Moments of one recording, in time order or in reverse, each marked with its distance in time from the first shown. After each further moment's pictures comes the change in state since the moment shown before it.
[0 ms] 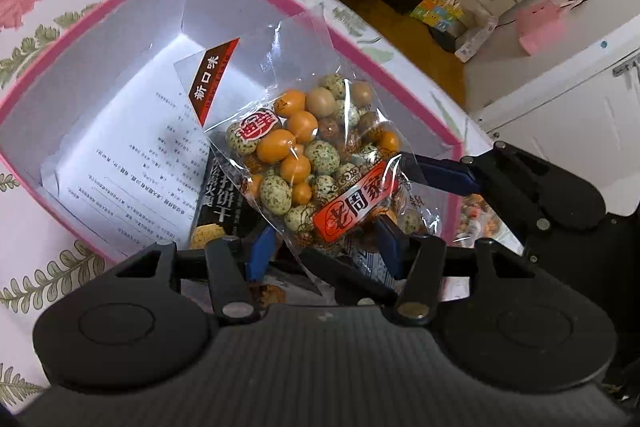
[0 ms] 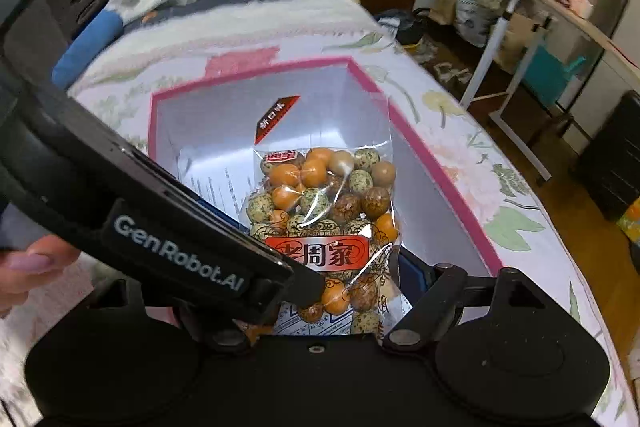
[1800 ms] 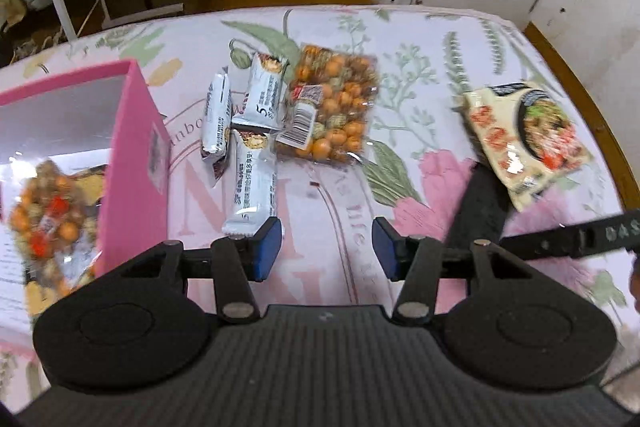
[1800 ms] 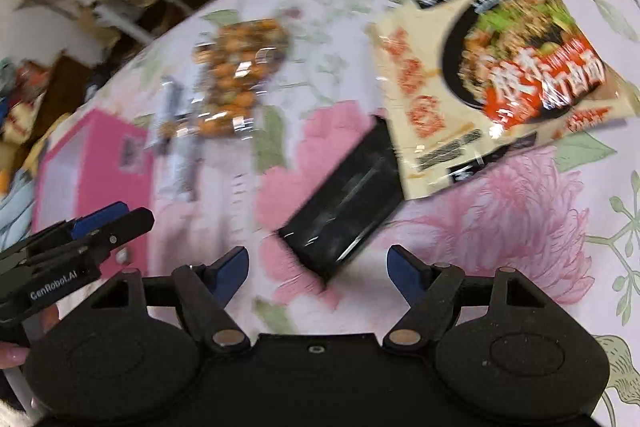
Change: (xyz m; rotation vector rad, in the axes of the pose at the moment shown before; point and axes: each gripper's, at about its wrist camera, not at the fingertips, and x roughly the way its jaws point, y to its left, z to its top) left arm 0.079 -0.216 -0.122 0.672 0.058 0.086; right arm -0.142 -0.107 -0.338 1.336 0.058 -0.113
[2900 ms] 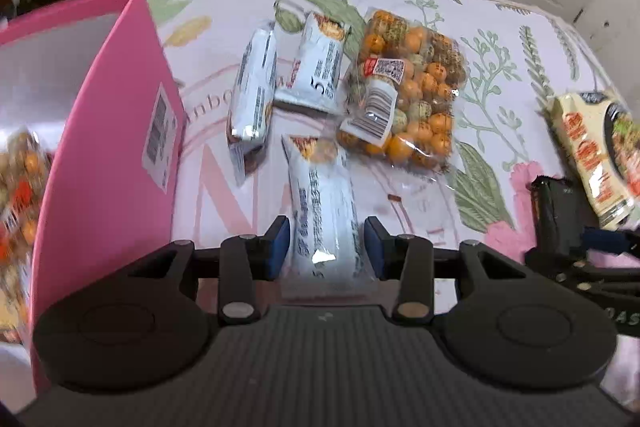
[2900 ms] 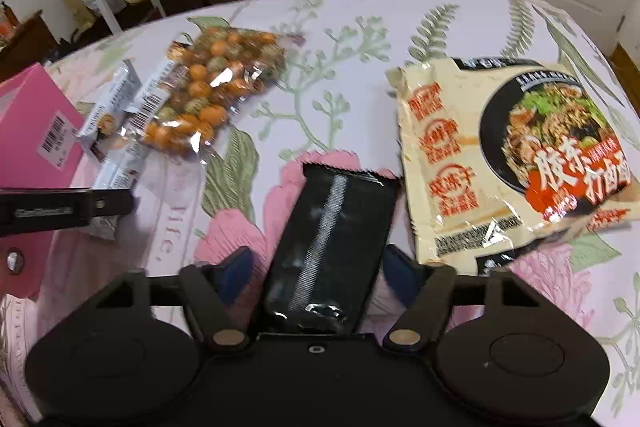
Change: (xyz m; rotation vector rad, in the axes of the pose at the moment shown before) left arm 0.069 0.029 -0.001 -0.058 0.016 0.082; right arm 0.059 0.036 -0.005 -0.258 -0.218 -0.246
